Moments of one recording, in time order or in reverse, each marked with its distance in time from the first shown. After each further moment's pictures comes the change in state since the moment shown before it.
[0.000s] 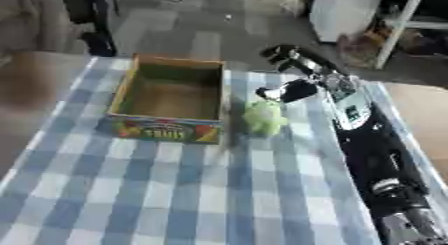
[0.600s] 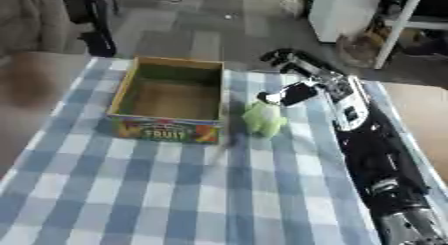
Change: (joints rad) left arm 0.000 0.000 0.000 0.000 0.000 0.001 -0.002; right arm 0.000 0.000 0.004 0.003 0.109 -0.009 0.034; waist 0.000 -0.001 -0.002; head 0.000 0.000
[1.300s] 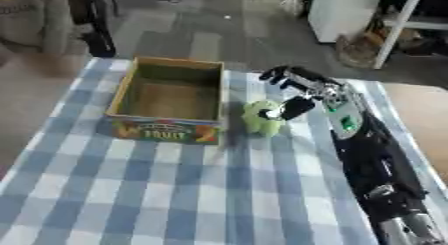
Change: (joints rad) left arm 0.000 0.000 0.000 0.000 0.001 -0.001 -0.002; right arm 0.021 0.013 0.012 0.063 0.077 -0.007 0.039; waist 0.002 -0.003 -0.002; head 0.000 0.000
